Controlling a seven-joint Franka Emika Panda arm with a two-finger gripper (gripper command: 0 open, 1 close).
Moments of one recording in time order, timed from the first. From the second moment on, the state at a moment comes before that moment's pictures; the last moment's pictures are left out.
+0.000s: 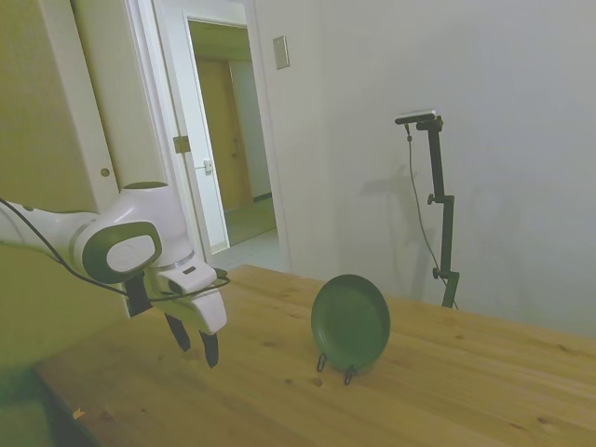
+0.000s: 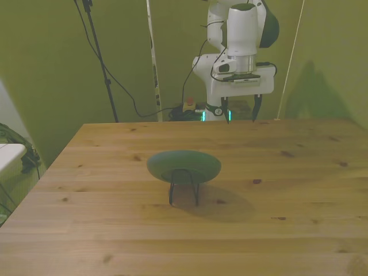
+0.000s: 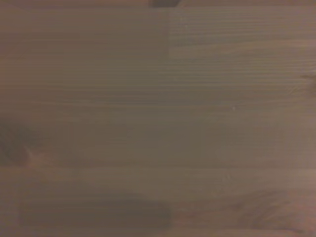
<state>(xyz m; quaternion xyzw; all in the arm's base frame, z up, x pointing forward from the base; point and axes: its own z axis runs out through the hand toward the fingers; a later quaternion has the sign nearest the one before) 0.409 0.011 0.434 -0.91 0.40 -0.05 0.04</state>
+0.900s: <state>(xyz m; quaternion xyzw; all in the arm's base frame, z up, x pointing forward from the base) 0.455 -0.147 0.536 -0.81 0.53 -0.25 0.00</state>
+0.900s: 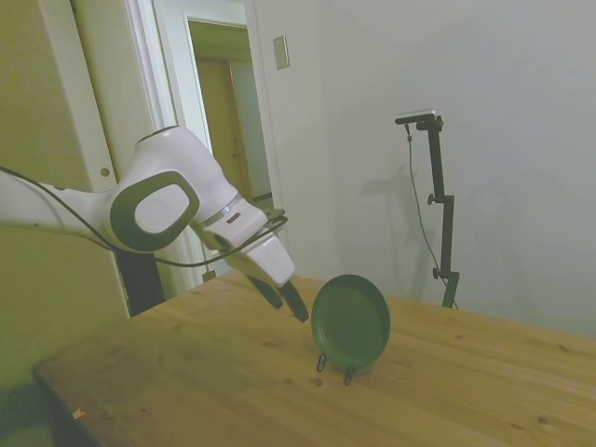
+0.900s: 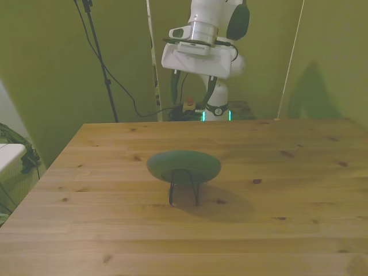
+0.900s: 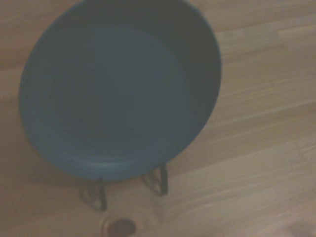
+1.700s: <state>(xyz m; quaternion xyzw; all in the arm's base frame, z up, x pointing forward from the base) 0.551 -0.217 0.563 -0.77 0.57 -0.28 0.02</state>
